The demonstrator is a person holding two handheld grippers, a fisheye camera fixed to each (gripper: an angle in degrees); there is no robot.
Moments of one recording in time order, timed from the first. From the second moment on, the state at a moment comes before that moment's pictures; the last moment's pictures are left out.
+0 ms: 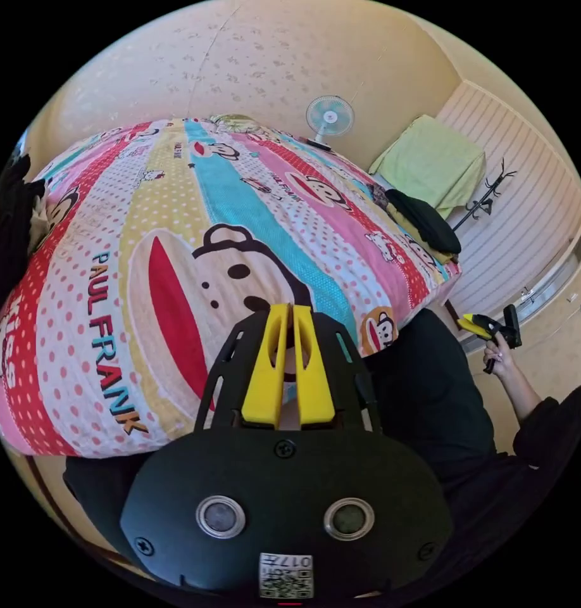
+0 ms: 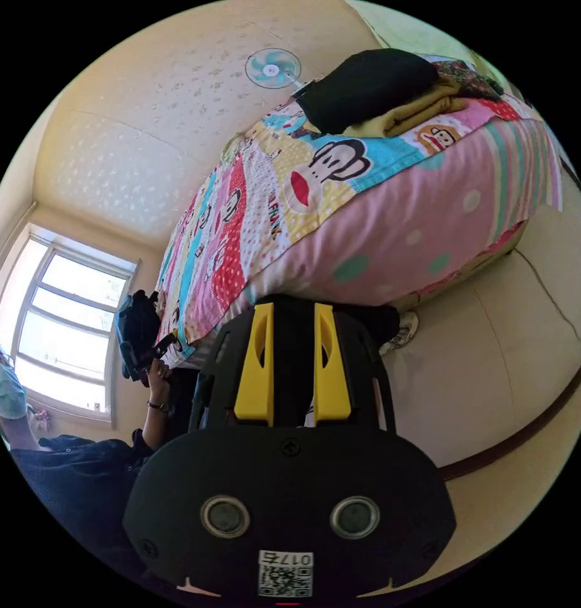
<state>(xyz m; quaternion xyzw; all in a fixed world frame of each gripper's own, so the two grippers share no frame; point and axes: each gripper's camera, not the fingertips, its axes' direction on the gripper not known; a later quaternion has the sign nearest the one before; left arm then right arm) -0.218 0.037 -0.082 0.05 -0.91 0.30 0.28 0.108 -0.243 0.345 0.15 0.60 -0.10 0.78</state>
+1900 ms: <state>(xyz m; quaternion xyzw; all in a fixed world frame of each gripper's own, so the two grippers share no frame) -0.234 0.054 -0.190 0.14 -0.83 0.34 0.42 0.138 -0.402 0.666 -0.06 0.52 -0.37 0.77</state>
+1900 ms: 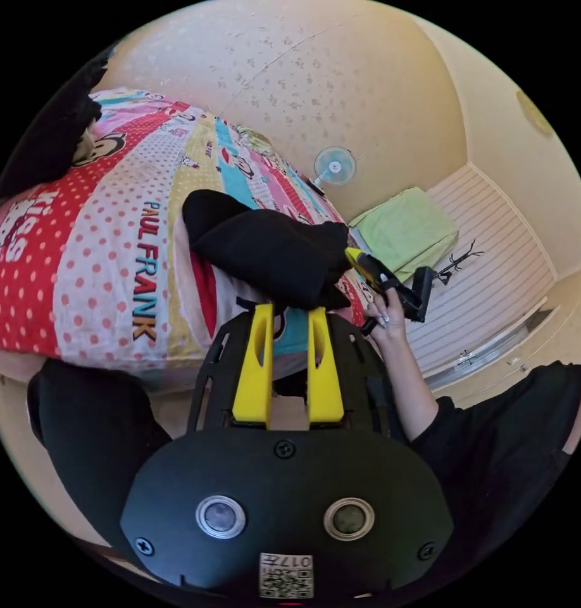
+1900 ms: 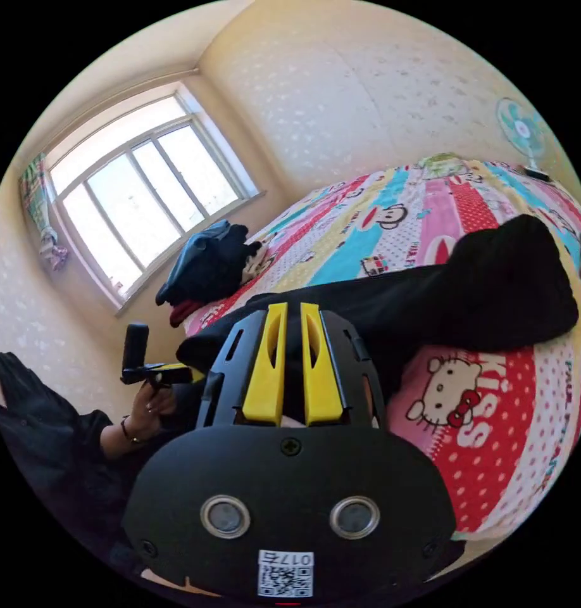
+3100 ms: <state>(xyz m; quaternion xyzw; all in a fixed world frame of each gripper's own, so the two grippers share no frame) -0.733 -0.417 -0.105 -0.21 -0.96 0.16 0.05 0.131 -0.375 0.447 0.33 0.46 -0.24 0.79</state>
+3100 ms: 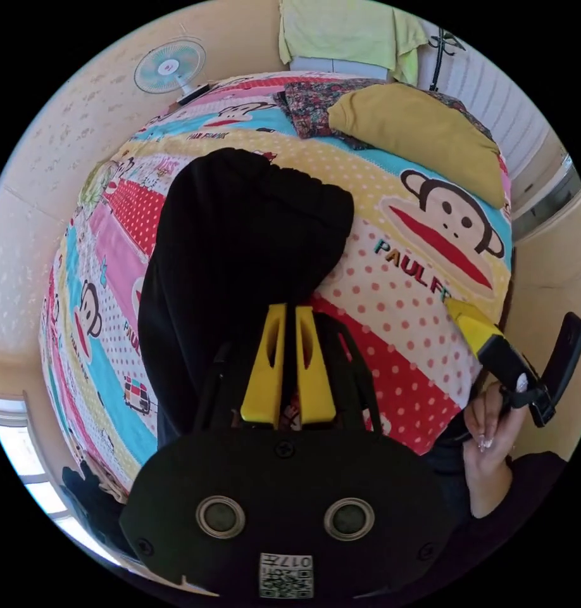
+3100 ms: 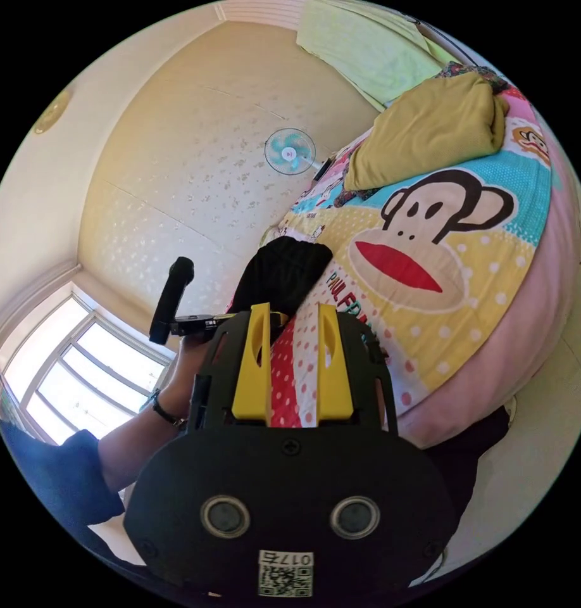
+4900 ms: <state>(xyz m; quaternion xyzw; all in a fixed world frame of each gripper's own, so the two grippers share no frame) -0.285 0.312 0.584 -0.06 -0.52 0.78 0.35 -0.257 0.162 1.029 0.29 0.23 -0.81 0.46</state>
